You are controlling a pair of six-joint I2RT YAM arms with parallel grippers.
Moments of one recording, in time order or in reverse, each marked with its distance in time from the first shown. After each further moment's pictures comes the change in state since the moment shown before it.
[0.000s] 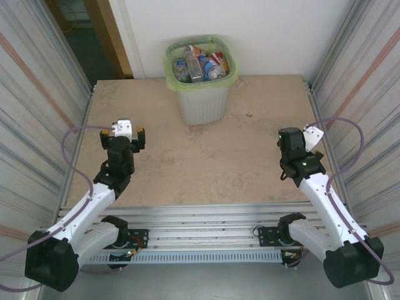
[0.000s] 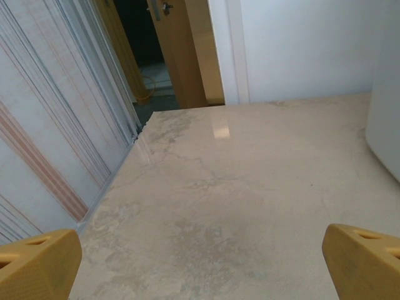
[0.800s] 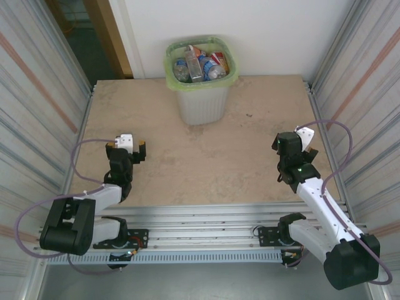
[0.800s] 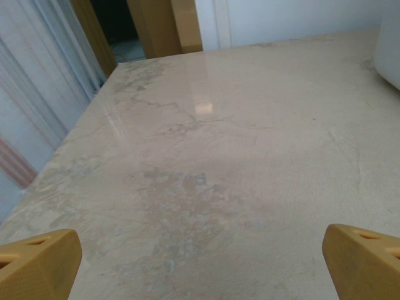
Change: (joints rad) left arm 0.171 0.312 -0.269 0.539 0.272 0.027; right arm 0.000 -0.018 -0.143 0.267 -0.070 -0.213
